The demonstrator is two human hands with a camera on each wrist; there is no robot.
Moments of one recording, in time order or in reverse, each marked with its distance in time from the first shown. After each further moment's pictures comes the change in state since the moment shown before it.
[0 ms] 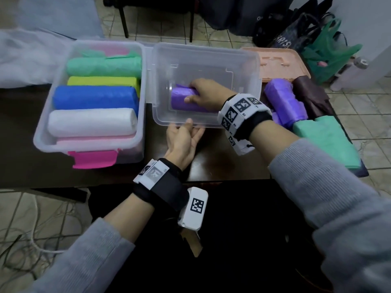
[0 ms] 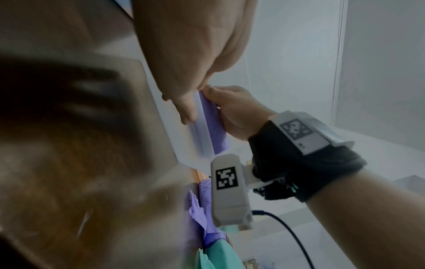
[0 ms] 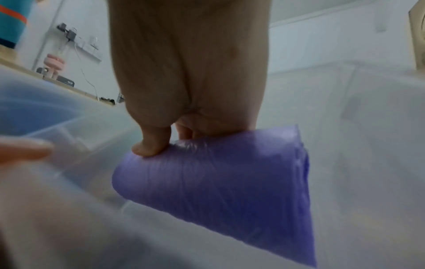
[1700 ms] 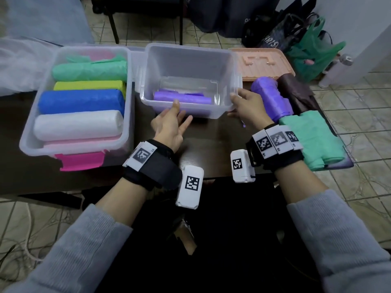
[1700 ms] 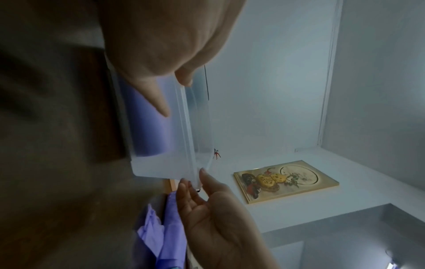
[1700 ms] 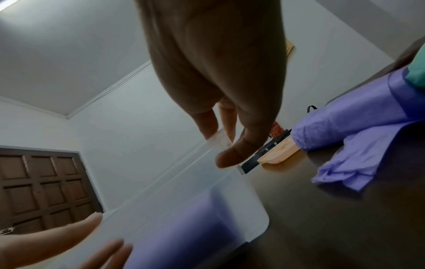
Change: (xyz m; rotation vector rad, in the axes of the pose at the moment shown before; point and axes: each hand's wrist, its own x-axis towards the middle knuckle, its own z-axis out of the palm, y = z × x) left_hand 0.001 0.020 0.026 0.028 0.161 -0.013; right_hand -0.071 0.077 0.017 1.046 0.563 0.355
